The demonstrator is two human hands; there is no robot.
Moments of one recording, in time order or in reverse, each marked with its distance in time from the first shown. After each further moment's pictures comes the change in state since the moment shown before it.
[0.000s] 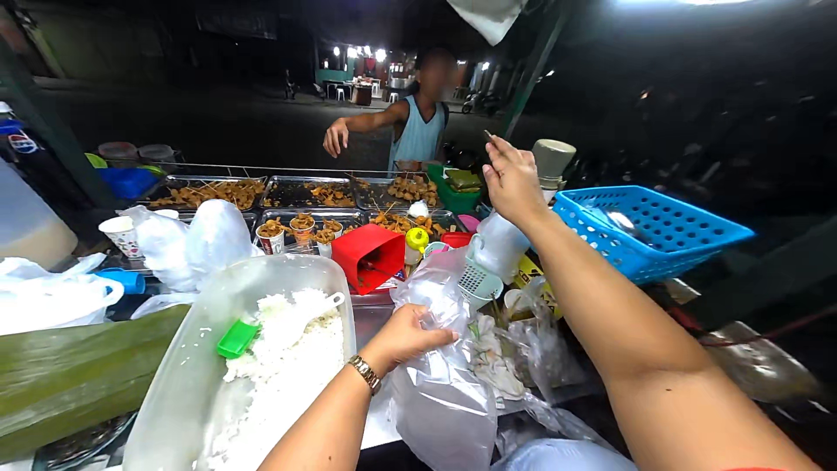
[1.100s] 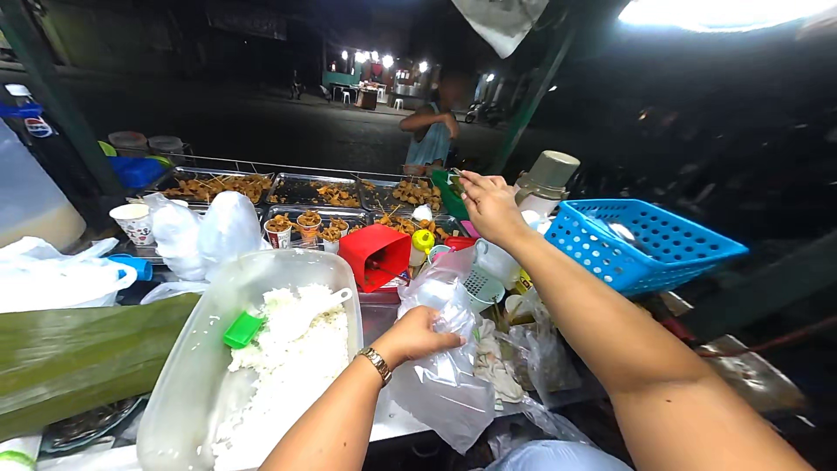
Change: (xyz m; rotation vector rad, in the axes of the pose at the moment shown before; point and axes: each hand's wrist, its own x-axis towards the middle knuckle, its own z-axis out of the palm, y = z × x) left_hand 0.005 -0.002 -0.003 0.298 -0.105 -0.046; right_hand -0.017 -0.038 0.019 -0.058 -0.193 -0.107
